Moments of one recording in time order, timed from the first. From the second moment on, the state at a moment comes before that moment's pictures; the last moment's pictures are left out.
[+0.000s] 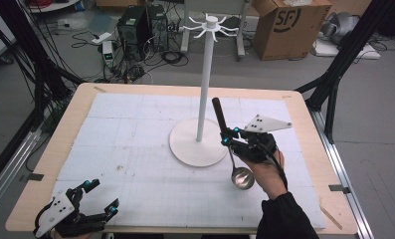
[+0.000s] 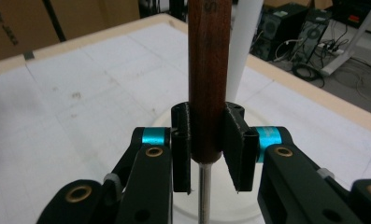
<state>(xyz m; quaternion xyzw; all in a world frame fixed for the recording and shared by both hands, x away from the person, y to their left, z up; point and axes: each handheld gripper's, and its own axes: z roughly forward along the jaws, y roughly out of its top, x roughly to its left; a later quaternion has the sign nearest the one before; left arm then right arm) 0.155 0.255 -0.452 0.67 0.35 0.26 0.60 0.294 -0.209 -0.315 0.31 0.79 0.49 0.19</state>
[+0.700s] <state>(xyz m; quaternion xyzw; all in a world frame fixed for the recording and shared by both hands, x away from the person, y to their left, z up) 0.156 0.253 -0.452 0.67 0.35 0.26 0.60 0.314 -0.228 -0.244 0.32 0.75 0.55 0.20</state>
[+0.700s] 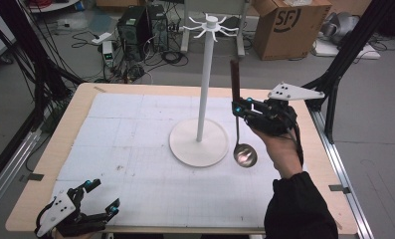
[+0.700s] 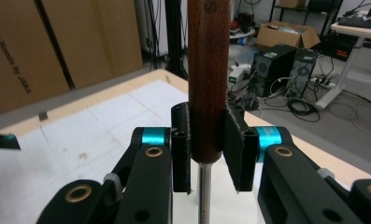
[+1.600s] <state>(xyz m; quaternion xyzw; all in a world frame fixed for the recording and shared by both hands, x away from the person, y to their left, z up) 0.158 0.258 -0.454 0.66 0.36 0.25 0.60 0.349 -0.231 -0.199 0.31 0.72 0.60 0.16</state>
